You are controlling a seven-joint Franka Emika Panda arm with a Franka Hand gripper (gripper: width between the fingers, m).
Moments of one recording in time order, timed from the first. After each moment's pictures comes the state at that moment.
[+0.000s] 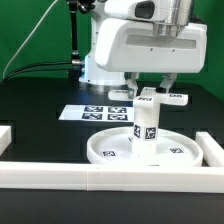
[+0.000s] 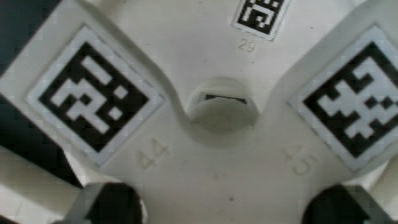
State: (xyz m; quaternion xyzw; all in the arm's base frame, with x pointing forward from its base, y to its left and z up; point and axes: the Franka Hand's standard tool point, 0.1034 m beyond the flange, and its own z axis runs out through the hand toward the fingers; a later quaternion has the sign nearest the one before) arm 0.557 0.036 0.101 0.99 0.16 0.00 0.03
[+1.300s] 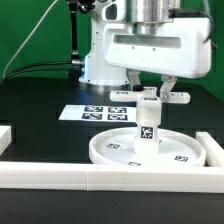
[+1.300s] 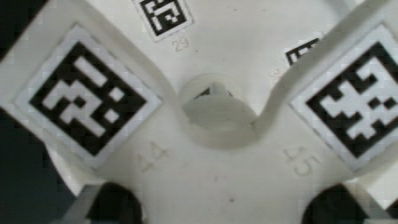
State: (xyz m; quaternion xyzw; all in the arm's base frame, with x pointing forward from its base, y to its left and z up) arm 0.559 0.037 0.101 0.88 -0.48 0.01 -0.04
